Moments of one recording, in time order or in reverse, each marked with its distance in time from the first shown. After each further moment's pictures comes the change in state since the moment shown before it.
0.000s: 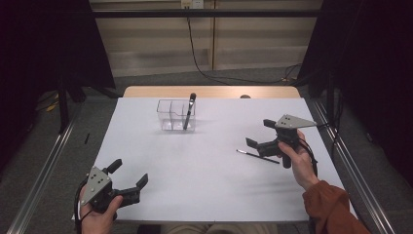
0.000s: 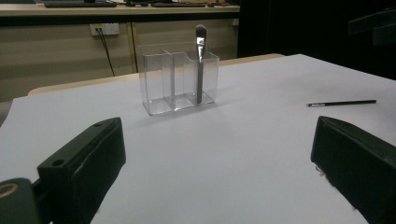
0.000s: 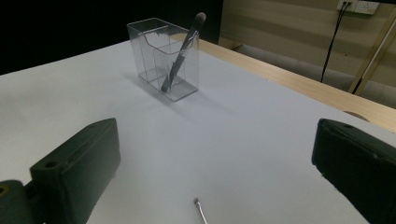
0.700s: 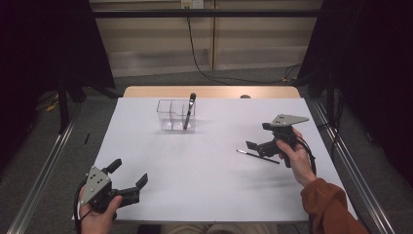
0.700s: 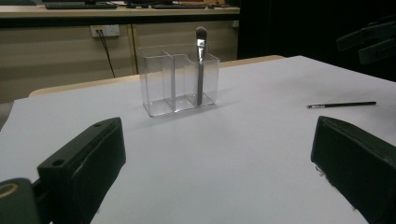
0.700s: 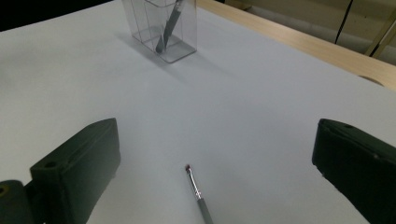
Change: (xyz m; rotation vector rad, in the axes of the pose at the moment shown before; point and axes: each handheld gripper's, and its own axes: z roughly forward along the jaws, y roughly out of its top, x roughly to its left) left arm 0.000 0.000 0.000 -0.002 0.001 -0.001; right arm -0.014 -0.009 0.011 0.166 0.028 -0.004
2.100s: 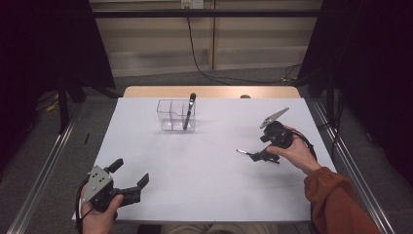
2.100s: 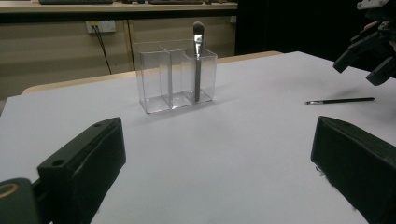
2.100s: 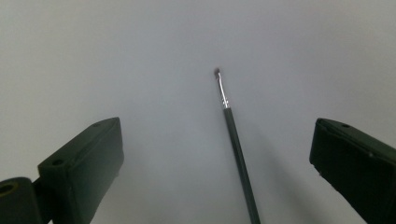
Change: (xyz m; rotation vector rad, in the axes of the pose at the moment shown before) left arm 0.000 0.000 0.003 0.011 -0.014 -0.008; right arm -0.015 0.005 0.018 0.476 0.202 -0.025
